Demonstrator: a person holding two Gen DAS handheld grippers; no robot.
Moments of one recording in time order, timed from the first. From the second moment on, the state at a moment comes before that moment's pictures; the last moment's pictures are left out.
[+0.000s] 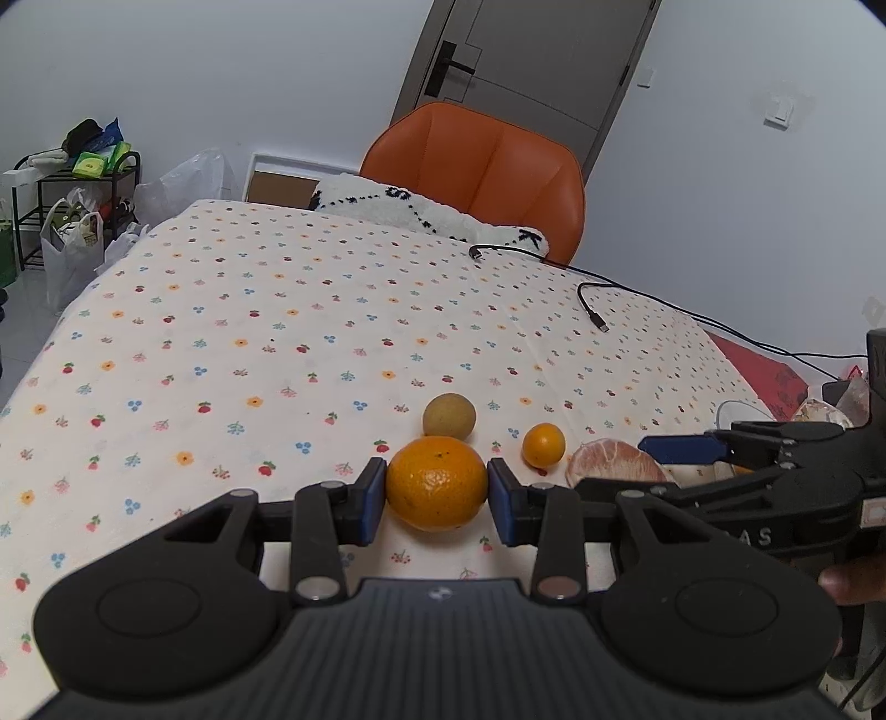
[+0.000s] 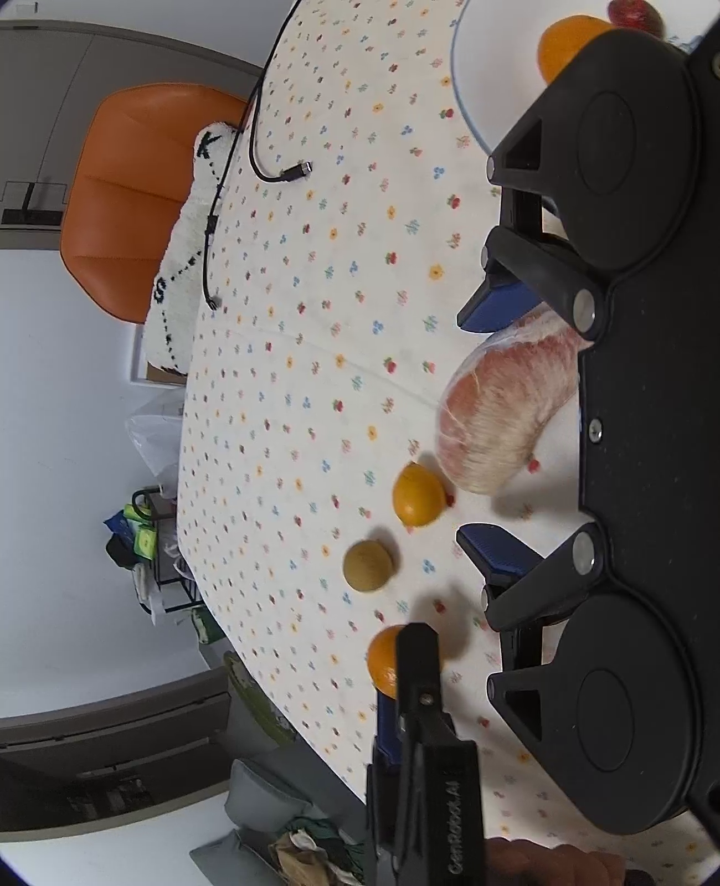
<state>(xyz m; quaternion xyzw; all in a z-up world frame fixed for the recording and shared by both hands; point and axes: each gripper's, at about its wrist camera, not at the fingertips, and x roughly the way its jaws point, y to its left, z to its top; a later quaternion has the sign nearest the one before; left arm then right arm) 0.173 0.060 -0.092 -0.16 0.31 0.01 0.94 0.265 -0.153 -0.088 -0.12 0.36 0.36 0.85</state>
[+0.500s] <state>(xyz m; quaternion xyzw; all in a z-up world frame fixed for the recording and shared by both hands) 0.162 0.058 -0.087 -0.16 0.31 0.01 0.94 0.244 -0.143 -0.092 -0.15 0.35 0.34 0.86</state>
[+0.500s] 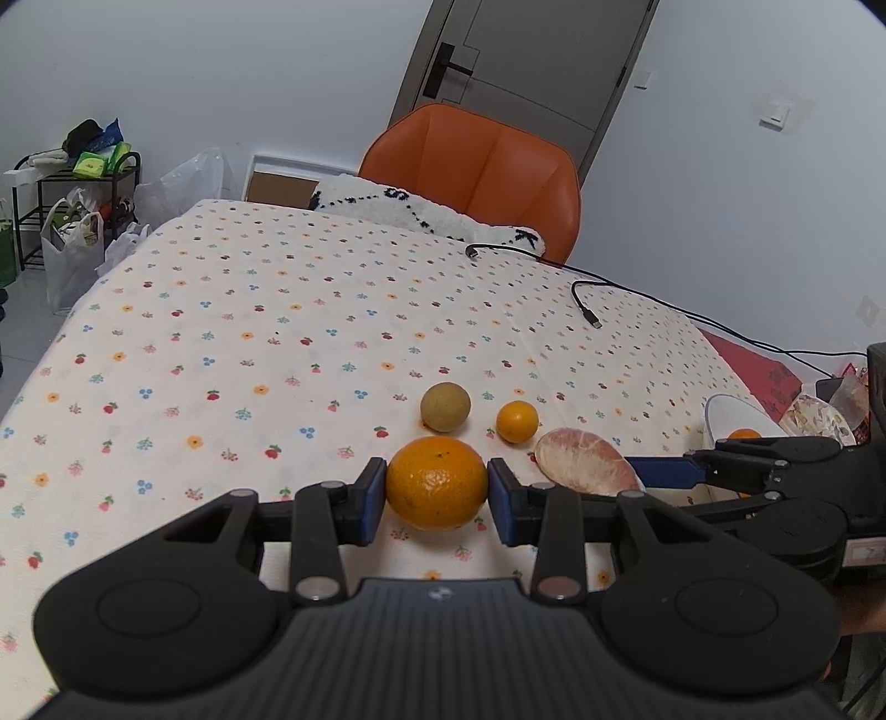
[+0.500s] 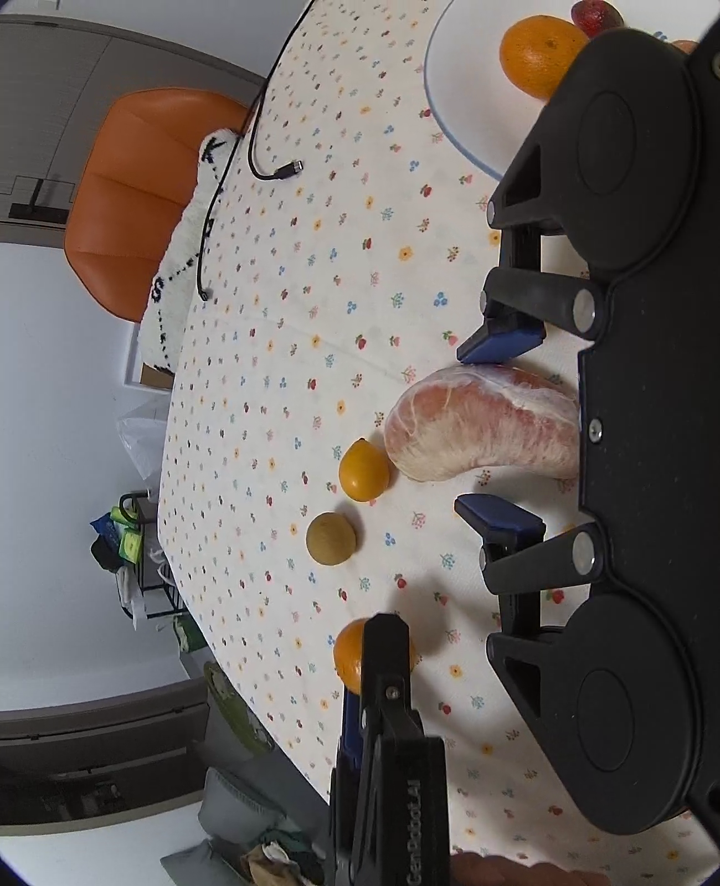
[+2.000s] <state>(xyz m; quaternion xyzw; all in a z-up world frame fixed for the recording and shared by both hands) 0.174 -0.072 -0.050 -0.10 0.29 -0.12 0.94 0.196 -0.301 -0.045 0.00 0.27 0.17 0.95</state>
